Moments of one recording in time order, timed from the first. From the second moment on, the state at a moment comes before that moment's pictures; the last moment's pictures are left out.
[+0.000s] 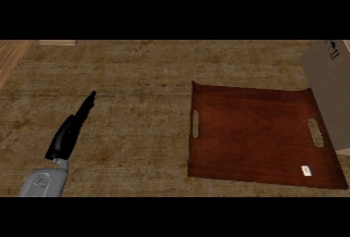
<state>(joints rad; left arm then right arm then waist) -0.15 0.21 0.03 -1.31 -0.28 -0.06 -0.07 -0.57 -0.68 -0.53 -1.09 1.03 0.45 0.08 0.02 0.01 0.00</state>
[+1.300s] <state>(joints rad) -0.15 0.20 0.04 -1.32 -0.28 -0.06 -0.07 -0.70 -0.81 -1.03 -0.51 0.48 0.19 -0.37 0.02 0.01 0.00</state>
